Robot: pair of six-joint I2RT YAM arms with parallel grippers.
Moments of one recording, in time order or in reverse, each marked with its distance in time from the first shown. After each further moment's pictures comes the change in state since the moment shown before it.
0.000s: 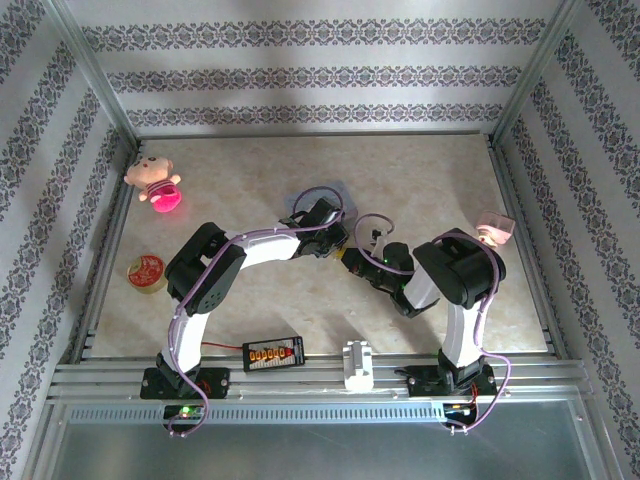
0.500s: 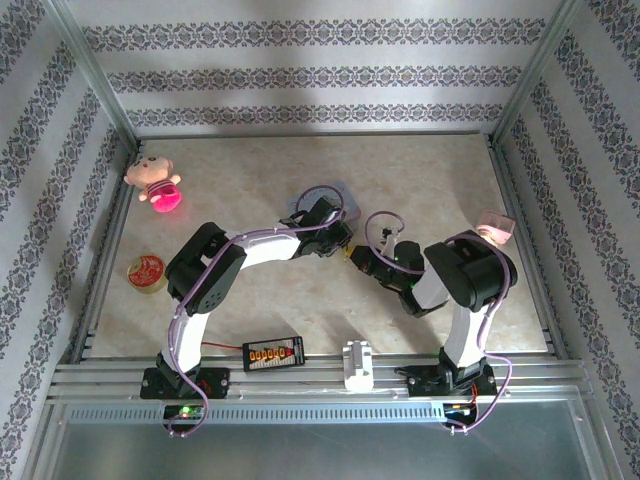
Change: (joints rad) left arm 0.000 0.000 0.000 0.033 0.045 -0.002; right arm -0.092 -0.057 -0.041 -0.006 -0.071 -0.001
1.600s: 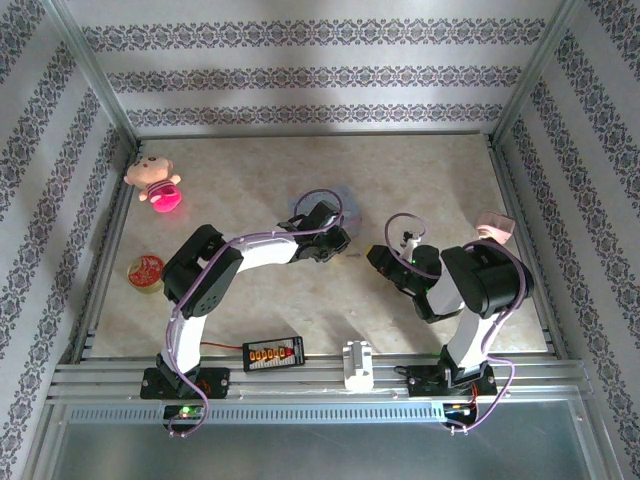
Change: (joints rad) left arm -0.006 -0.027 -0.041 -0.016 -0.019 0.028; right arm -0.113 -0.098 -0.101 -0.035 0.000 -0.020
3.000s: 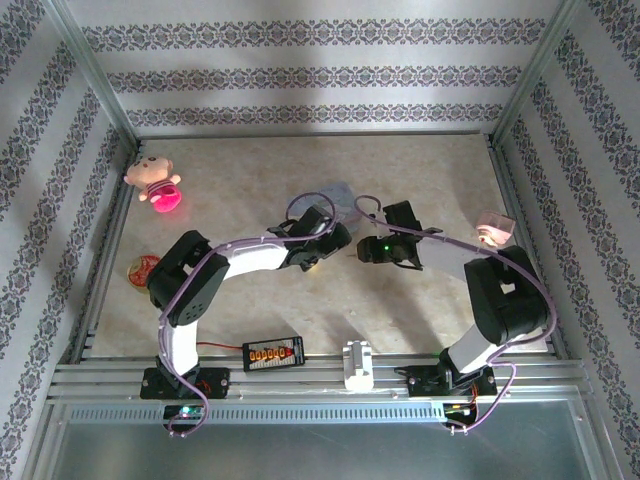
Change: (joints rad) left arm 0.000 -0.123 -0.126 -0.027 -0.062 0.106; right arm 0.088 -0.154 0.579 -1.397 0.162 -0.711
